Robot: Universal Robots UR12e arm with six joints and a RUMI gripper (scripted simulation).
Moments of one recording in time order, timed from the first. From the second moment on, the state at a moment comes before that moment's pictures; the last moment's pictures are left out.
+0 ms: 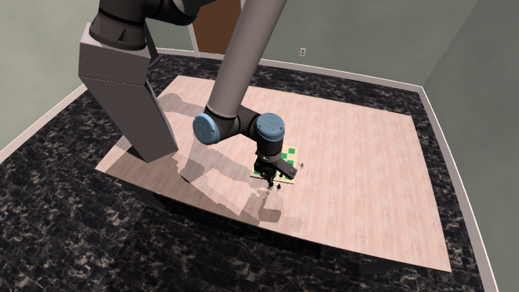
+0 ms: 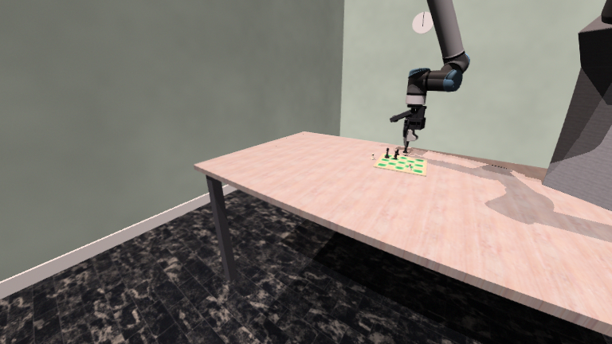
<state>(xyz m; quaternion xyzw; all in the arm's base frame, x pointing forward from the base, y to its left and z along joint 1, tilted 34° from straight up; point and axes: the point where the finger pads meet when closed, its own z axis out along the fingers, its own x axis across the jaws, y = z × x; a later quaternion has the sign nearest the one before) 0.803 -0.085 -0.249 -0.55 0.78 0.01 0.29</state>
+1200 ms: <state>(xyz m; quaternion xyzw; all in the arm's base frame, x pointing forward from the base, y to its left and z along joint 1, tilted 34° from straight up) 0.764 -0.030 -0.144 -0.64 0.71 -0.03 0.29</state>
